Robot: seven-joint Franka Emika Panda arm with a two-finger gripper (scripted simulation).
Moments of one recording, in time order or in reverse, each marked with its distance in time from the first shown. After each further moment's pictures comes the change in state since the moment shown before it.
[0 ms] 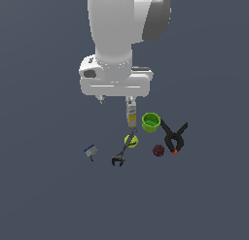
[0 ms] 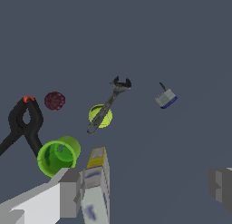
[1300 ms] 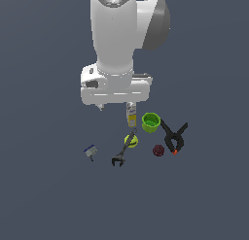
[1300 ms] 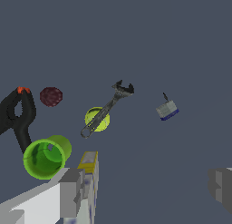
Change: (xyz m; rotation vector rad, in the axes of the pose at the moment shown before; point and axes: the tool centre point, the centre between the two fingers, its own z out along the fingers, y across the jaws) arm 0.015 0.001 0.015 -0.027 0.004 -0.138
